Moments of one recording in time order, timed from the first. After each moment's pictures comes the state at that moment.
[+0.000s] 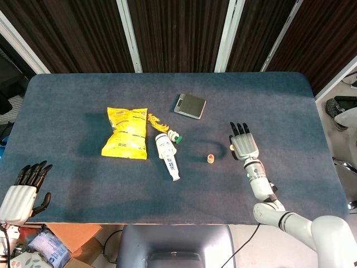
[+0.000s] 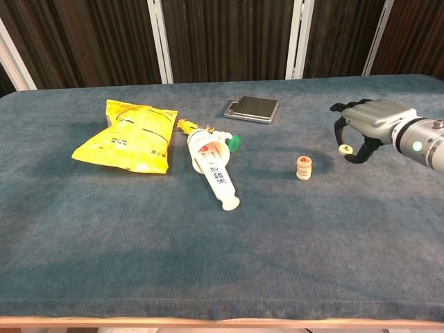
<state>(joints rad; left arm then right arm) -0.16 -1.10 -0.01 -1.60 1.54 1.42 0.01 0.75 -1.72 0.21 -0.95 -1.02 0.87 -0.51</state>
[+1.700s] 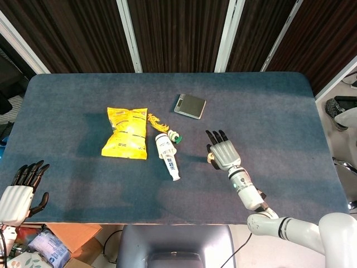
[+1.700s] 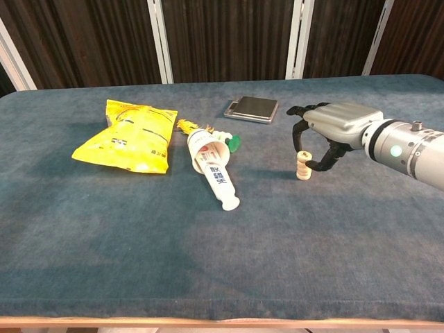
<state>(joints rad) -0.15 -1.09 -0.01 -1.60 1.55 1.44 -0.02 0.77 -1.65 0.18 -1.25 -1.05 0.92 -0.54</state>
